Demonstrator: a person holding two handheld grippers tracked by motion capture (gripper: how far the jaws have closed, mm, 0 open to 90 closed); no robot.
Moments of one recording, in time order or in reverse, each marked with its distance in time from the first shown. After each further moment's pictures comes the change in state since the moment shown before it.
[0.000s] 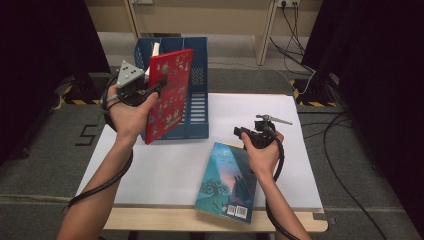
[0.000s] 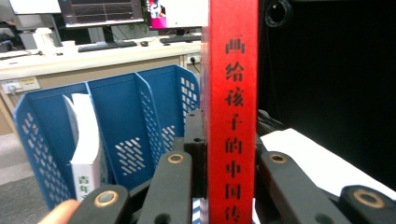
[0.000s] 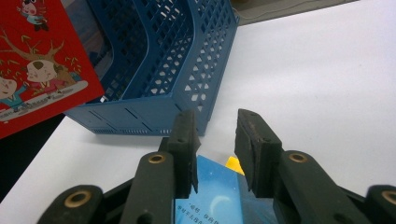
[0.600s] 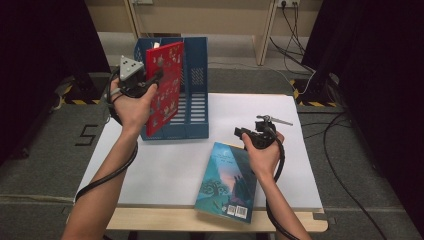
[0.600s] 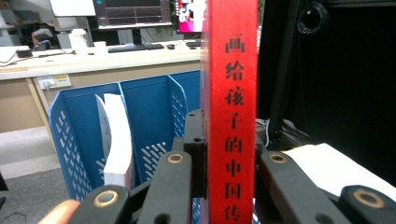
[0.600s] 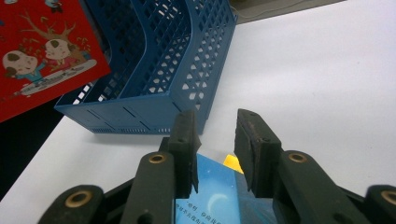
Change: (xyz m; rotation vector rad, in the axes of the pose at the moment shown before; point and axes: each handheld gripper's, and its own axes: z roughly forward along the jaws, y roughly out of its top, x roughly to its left) left arm 0.017 -0.005 0.028 -0.019 0.109 -0.027; right arm -0.002 -0.001 0.000 0.001 -0.003 0.006
